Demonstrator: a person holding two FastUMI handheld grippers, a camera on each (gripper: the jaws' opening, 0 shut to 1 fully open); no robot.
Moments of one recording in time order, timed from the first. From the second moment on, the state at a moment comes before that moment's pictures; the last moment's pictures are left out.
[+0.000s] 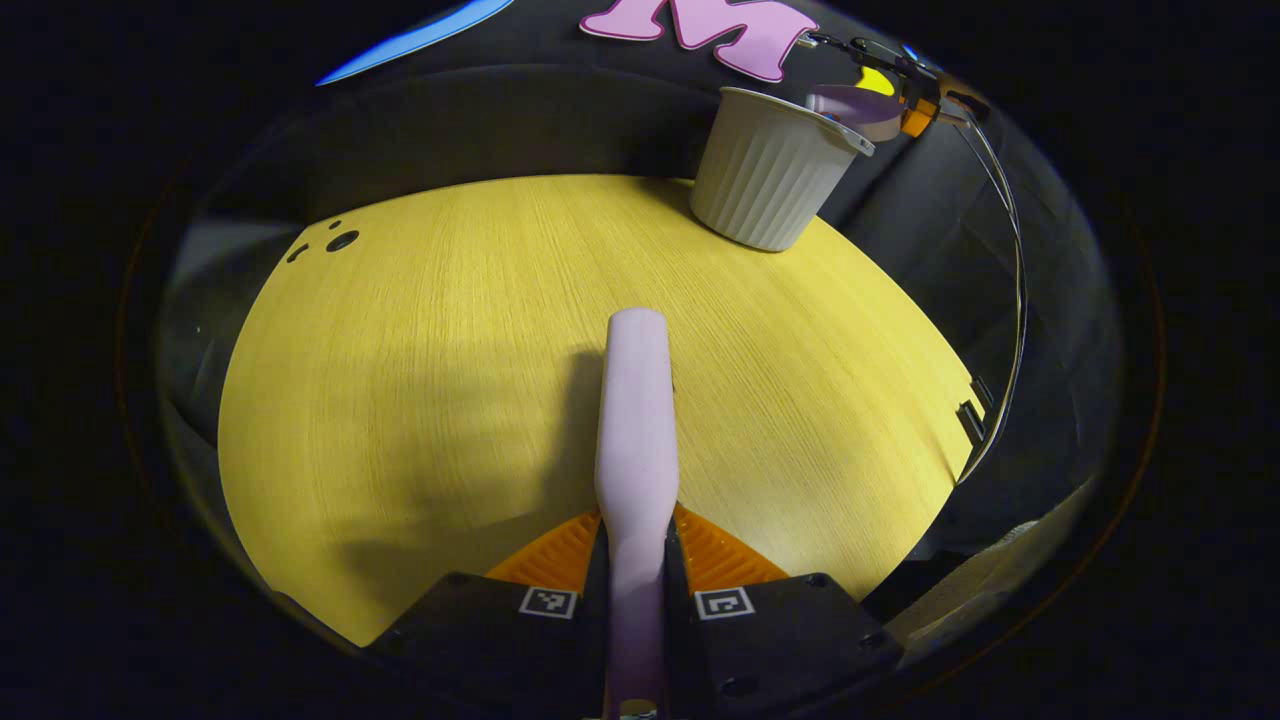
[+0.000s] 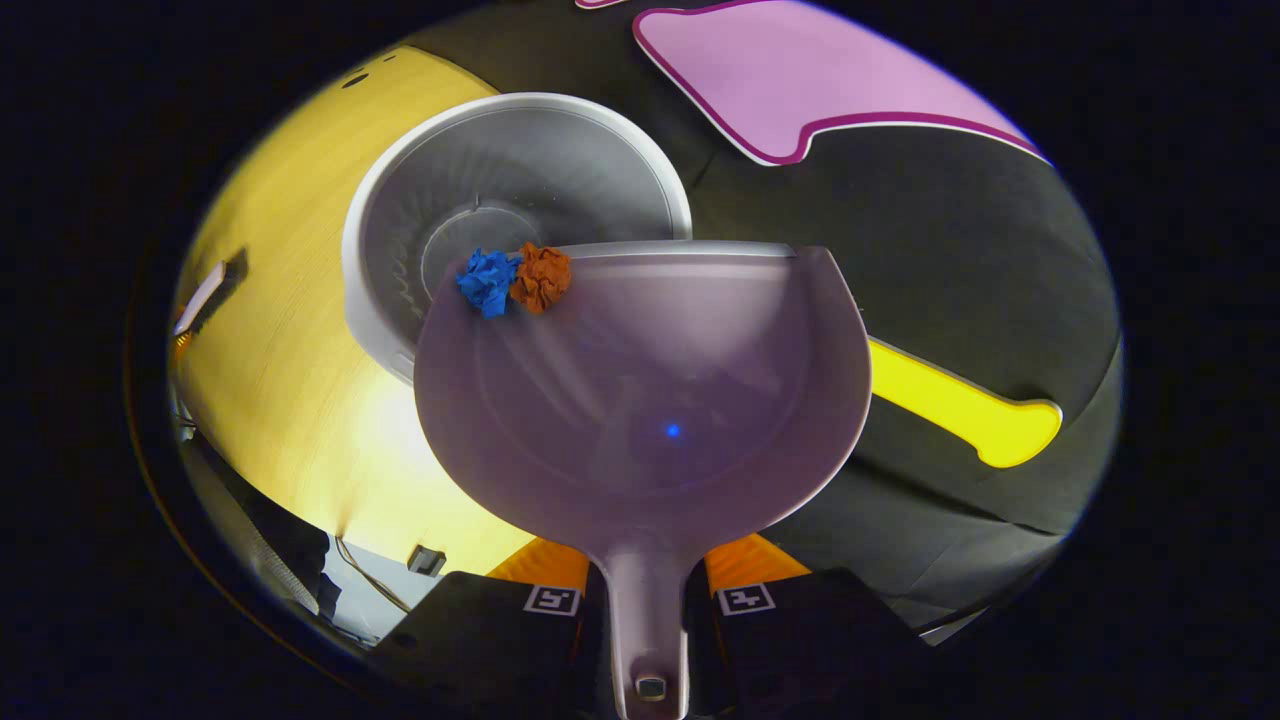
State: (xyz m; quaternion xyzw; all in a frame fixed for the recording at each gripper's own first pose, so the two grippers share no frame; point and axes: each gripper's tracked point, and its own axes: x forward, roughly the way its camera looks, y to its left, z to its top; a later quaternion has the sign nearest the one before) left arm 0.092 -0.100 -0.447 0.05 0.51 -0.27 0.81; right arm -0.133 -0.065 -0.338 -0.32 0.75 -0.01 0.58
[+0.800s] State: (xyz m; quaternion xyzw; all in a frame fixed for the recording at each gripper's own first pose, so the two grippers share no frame) left arm 0.100 -0.097 -0.452 0.05 0.51 -0.27 0.82; right arm -0.128 -0.064 -0.340 -0.29 0.71 -0.02 0.64
